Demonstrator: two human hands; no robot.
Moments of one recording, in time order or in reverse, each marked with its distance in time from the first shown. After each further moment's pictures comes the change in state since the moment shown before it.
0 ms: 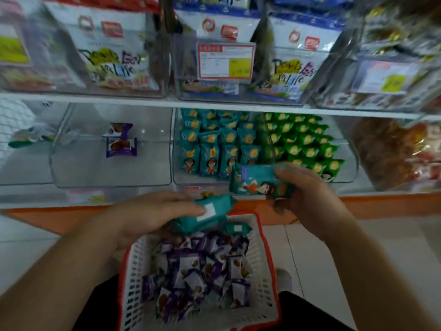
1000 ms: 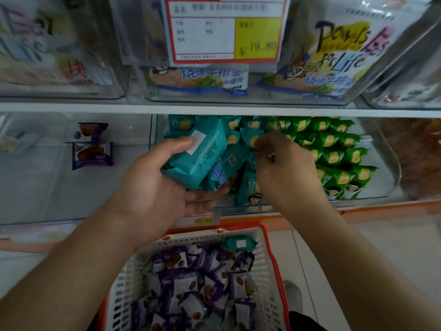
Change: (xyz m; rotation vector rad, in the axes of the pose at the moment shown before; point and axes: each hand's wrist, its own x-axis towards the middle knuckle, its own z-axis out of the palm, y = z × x) left_hand 0.088 0.048 -0.014 -0.742 0.012 0.240; right_hand 0.109 -0.005 0.042 -0.958 0.328 -0.276
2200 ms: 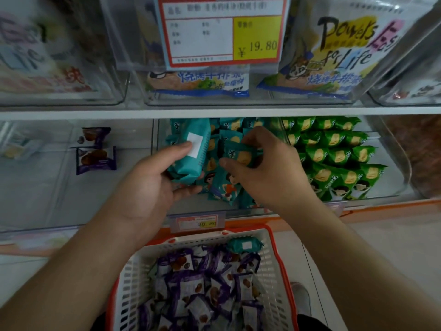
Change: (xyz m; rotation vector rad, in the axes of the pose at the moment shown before) left_hand 0.011 0.000 -0.004 0.034 0.227 0.195; right_hand 0.009 -0.006 0.018 0.055 -0.016 -0.133
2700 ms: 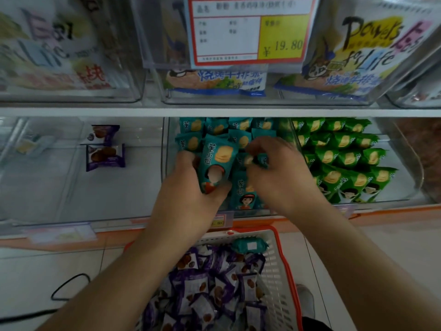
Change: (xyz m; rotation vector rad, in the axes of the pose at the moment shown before) left_hand -0.002 -0.033 0.009 0.971 0.175 0.340; right_hand -0.001 0.004 0.006 -0.082 -0.079 -0.045
